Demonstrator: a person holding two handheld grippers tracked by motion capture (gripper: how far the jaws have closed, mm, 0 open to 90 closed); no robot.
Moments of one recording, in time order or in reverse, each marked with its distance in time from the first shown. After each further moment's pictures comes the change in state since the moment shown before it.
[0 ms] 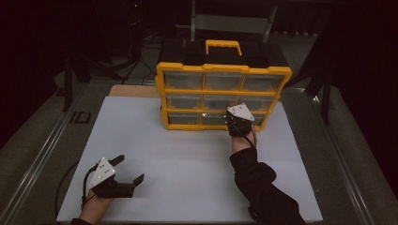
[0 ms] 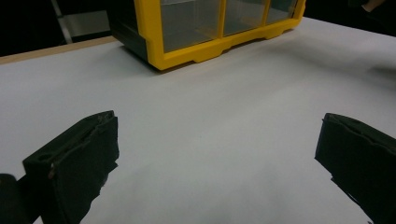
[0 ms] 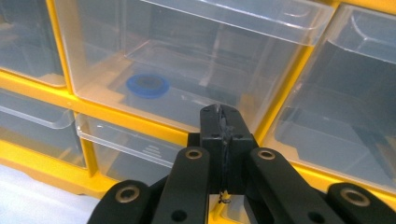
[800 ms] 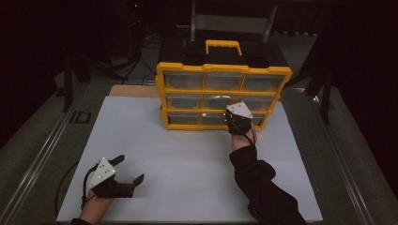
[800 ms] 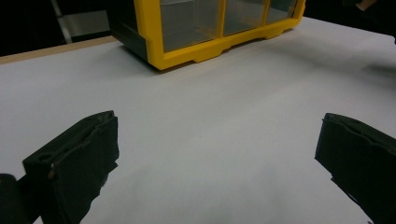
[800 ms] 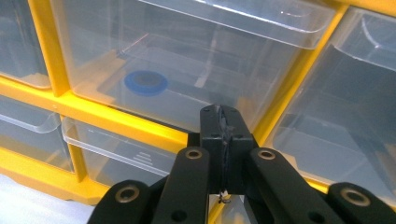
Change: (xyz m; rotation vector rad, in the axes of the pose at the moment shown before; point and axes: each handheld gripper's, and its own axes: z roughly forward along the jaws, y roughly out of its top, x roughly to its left) left arm 0.000 0.000 0.000 0.000 -0.001 0.001; right arm -0.001 0.002 0.008 0.003 -0.012 -0.022
